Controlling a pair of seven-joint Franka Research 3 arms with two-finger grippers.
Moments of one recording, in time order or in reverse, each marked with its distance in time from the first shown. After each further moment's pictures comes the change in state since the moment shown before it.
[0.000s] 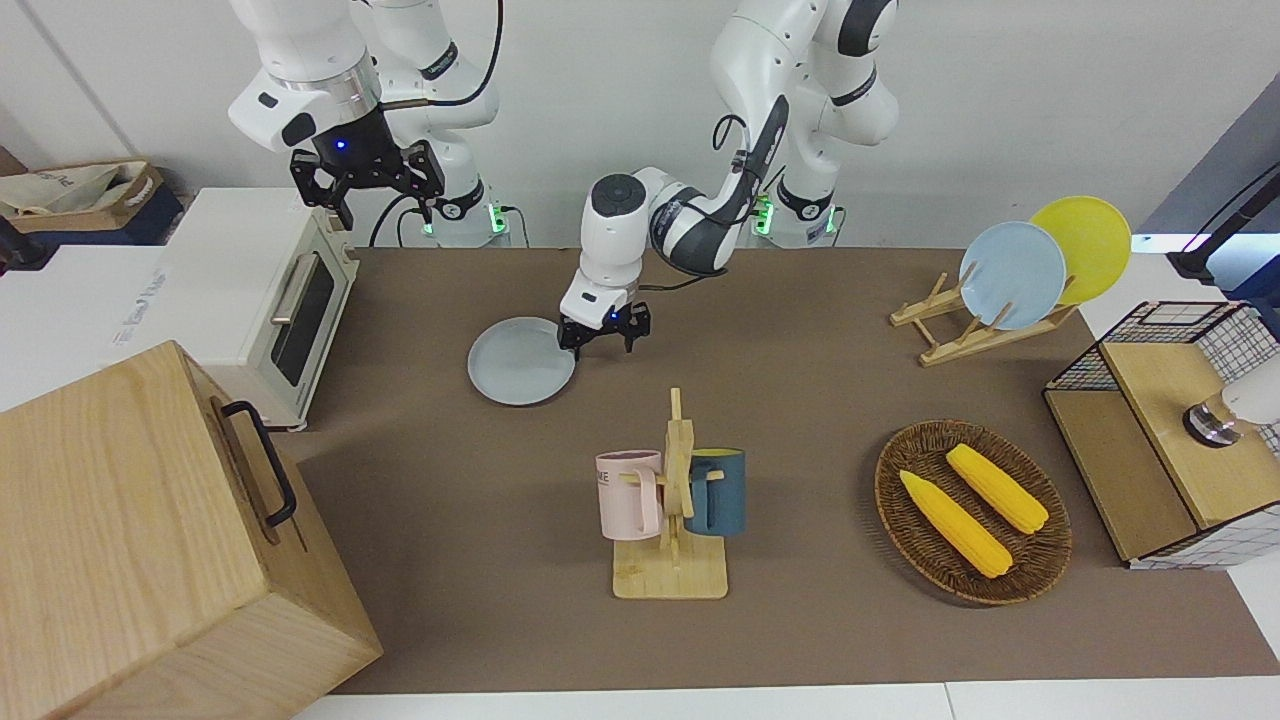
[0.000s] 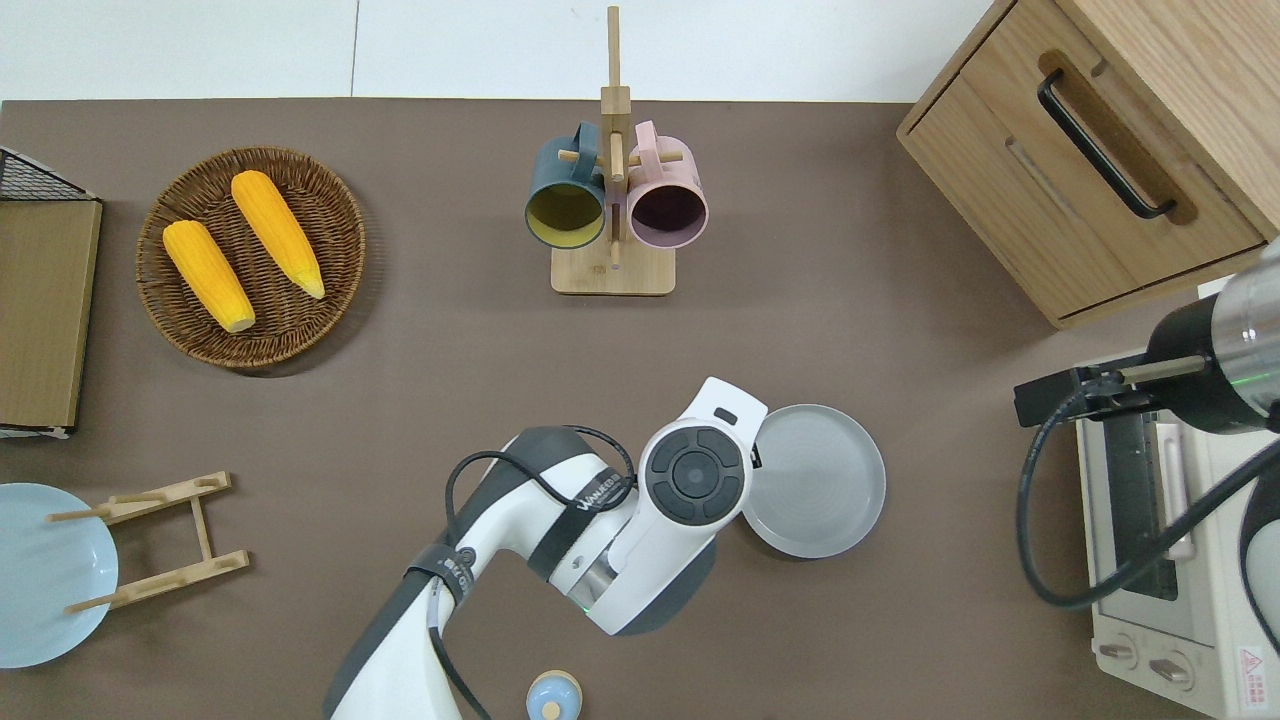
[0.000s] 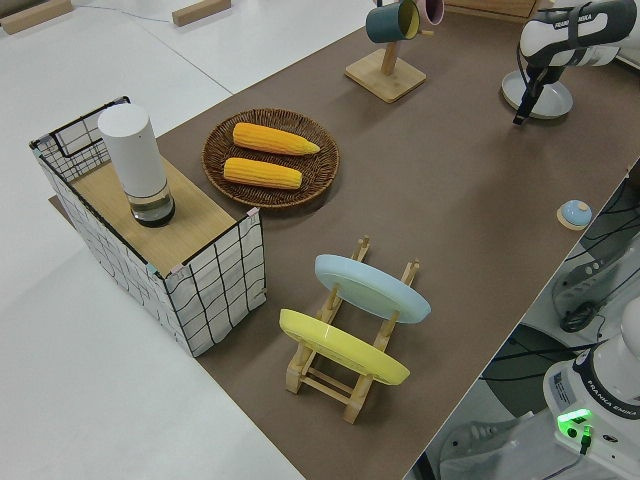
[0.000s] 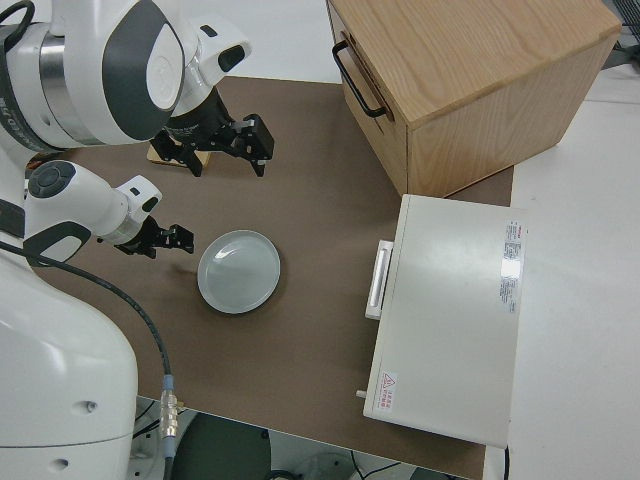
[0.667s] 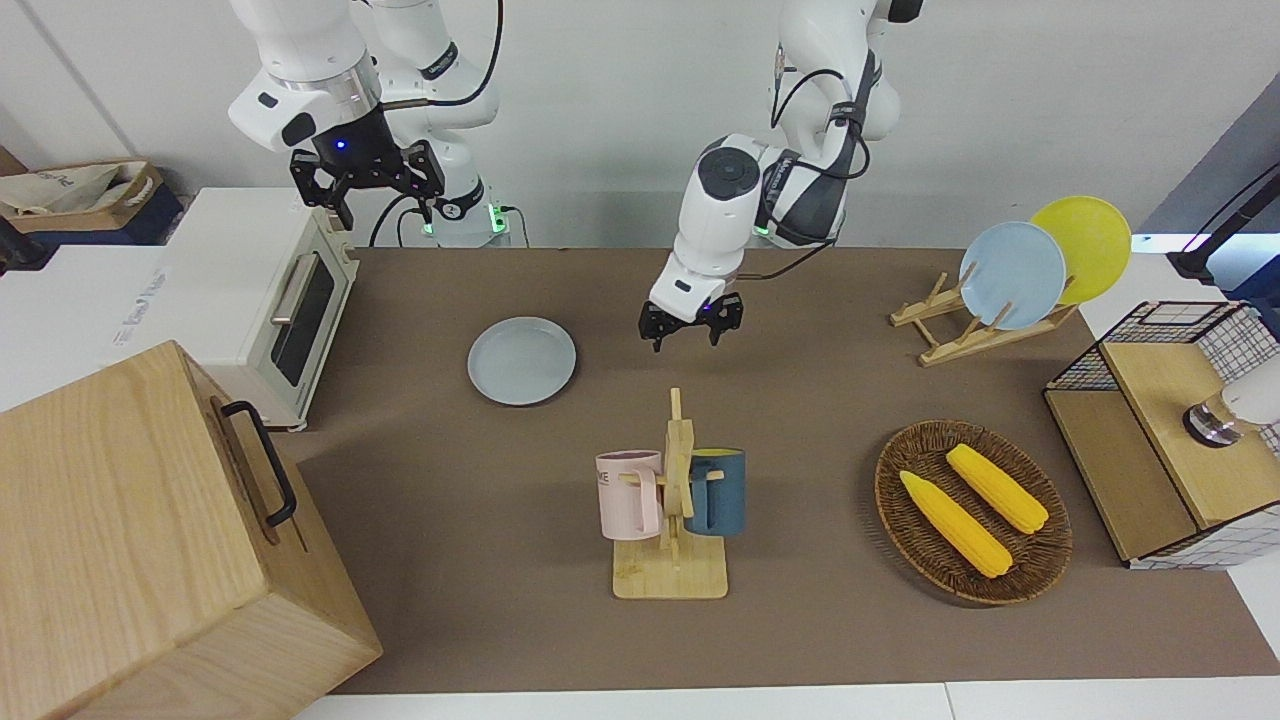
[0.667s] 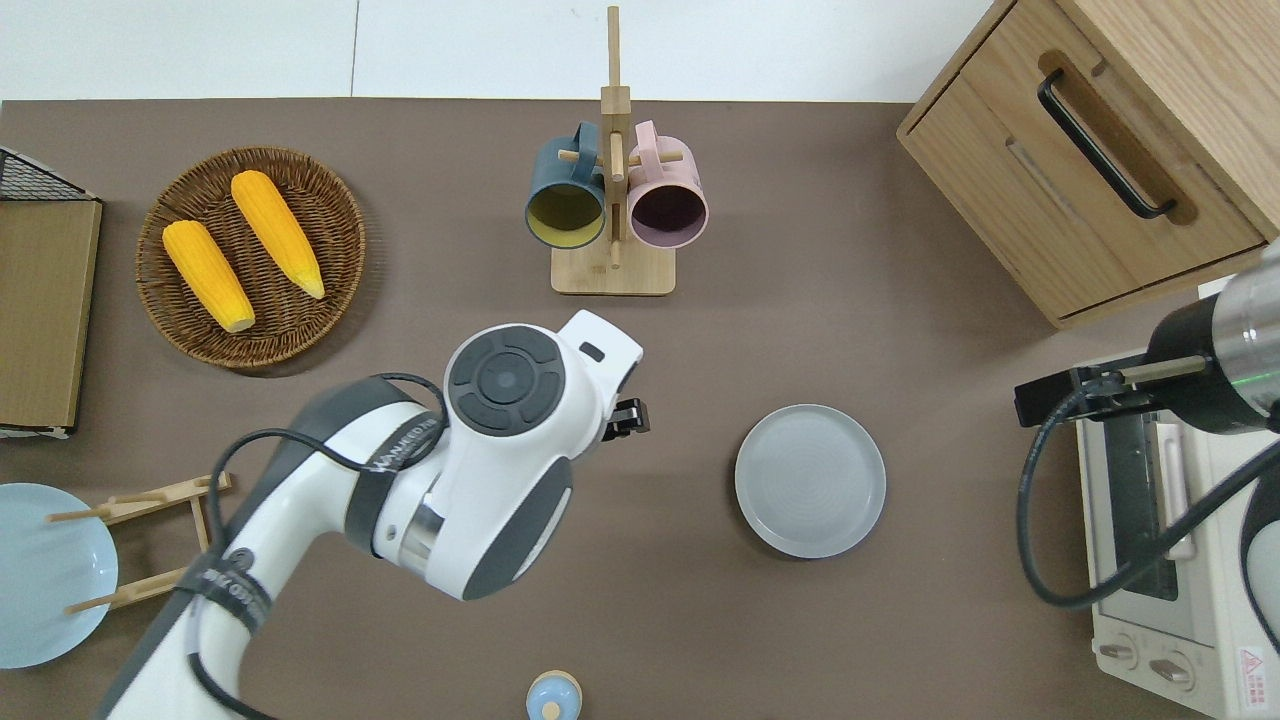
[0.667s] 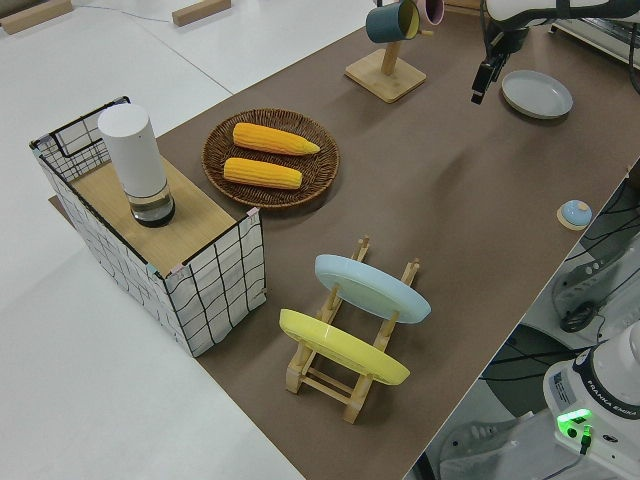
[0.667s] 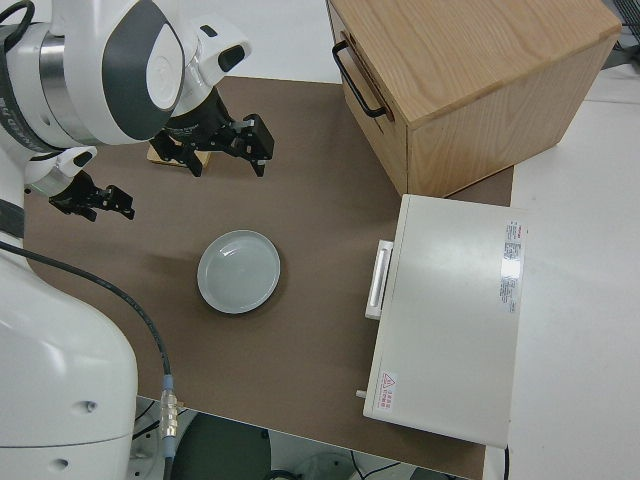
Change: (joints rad) left arm 0.219 -0.178 0.002 -0.015 -0.045 -0.238 0.323; right arm 0.000 0.000 0.000 0.000 0.000 0.000 0.000
